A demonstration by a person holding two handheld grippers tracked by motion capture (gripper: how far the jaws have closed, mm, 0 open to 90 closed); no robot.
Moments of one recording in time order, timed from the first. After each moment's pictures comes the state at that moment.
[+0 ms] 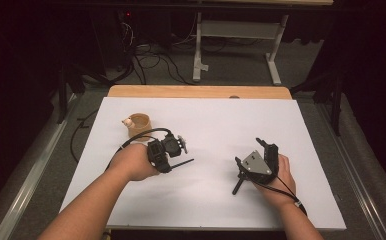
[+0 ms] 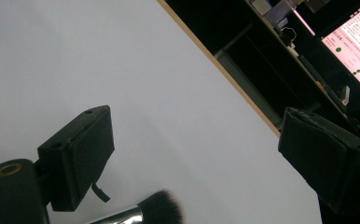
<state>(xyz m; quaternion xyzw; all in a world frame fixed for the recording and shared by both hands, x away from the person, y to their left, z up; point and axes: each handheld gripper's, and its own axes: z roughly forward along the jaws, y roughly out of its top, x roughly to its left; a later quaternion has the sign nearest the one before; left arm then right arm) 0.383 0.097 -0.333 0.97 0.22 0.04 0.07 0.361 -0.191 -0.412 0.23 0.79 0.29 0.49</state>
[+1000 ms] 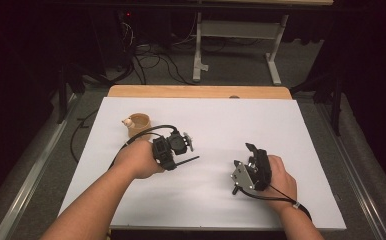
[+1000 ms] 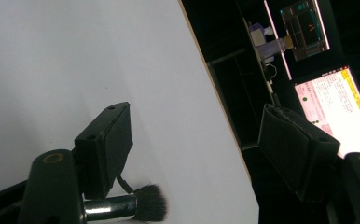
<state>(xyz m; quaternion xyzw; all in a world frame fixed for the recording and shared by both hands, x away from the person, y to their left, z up) 0.383 0.083 -0.321 0.97 0.20 0.06 0.07 0.343 -0.174 -0.416 0.08 0.81 0.18 0.55</state>
